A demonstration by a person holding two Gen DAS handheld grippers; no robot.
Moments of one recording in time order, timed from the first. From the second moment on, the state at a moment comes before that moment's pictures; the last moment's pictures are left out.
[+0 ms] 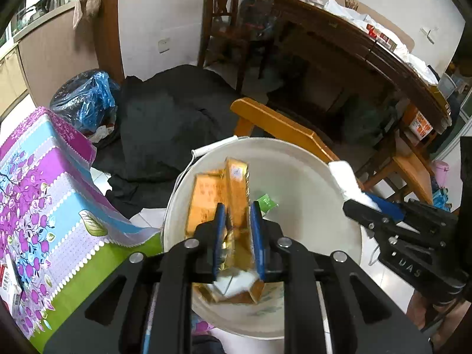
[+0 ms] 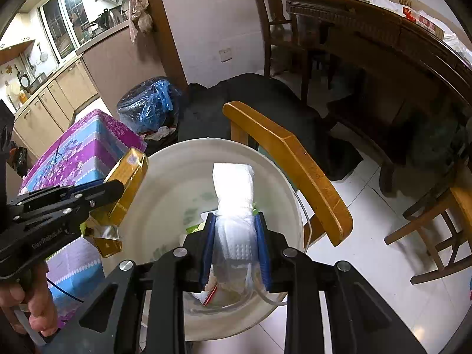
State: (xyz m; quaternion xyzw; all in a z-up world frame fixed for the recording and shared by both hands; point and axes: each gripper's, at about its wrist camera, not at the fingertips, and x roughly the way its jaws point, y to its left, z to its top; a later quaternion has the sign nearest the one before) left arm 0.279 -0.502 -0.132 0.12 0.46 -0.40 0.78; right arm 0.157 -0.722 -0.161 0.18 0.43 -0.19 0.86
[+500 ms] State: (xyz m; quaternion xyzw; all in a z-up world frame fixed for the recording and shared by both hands) left arm 0.279 -0.498 -0.130 0.12 0.45 -0.39 0.79; right arm 0.148 -0.724 -0.154 0.19 0.42 -0.19 0.87
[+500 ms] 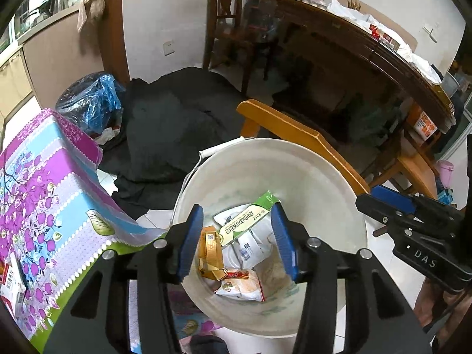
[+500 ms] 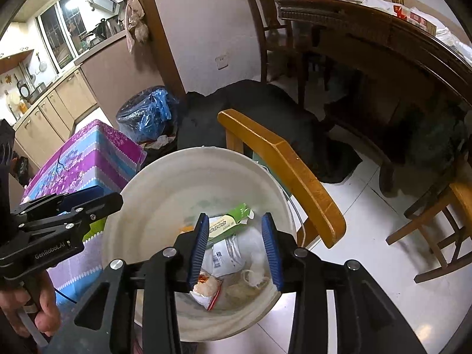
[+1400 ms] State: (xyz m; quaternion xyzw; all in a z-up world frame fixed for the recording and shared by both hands) left arm 0.247 -0.271 -0.062 0.08 0.33 -0.31 0.89; right arm 0.081 -0.496 -0.041 0.08 0.14 -0.08 0.98
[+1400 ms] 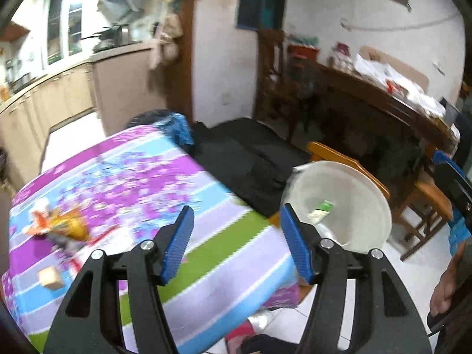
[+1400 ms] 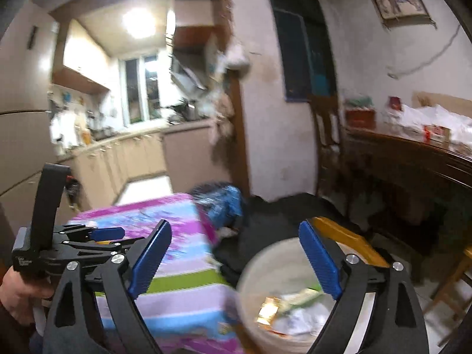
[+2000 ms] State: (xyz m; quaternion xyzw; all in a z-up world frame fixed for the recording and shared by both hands) left arm 0.322 -0.003 -0.128 0.06 0.39 -0.19 0.90; right arm 0.131 -0.336 -0.079 0.07 0.20 0.08 0.97
